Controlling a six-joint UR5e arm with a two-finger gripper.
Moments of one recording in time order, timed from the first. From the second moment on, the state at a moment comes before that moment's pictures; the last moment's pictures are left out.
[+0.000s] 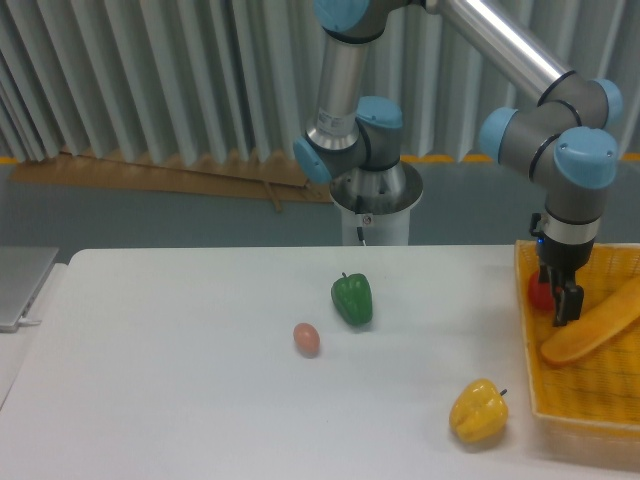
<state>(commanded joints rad) 2.73 -1.66 -1.62 -1.46 1.59 2.05</state>
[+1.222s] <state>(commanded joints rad) 2.74 -1.67 -1.62 -1.44 1.59 2.05</state>
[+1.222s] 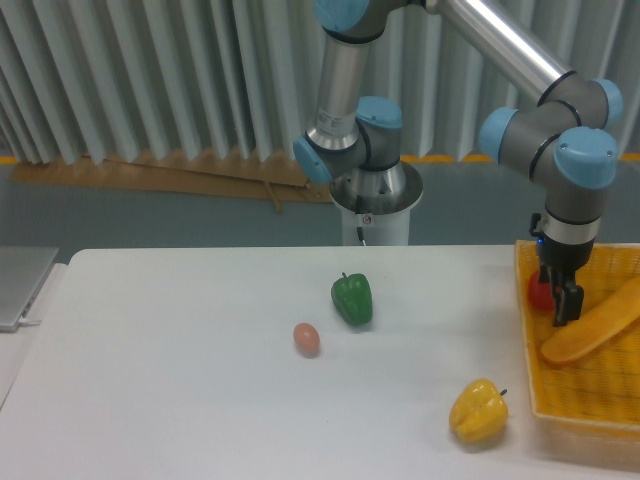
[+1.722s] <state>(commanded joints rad) 2.74 -1.68 -1.62 -1.42 1.58 2.05</state>
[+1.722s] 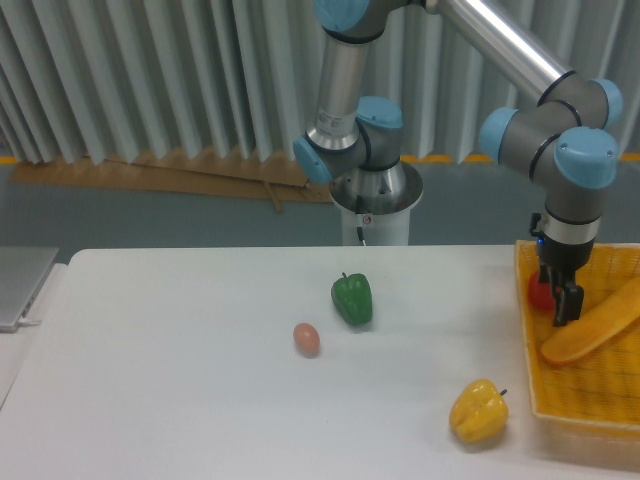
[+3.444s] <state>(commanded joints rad) 2.73 -1.69 -1.62 -1.33 1.58 2.05</state>
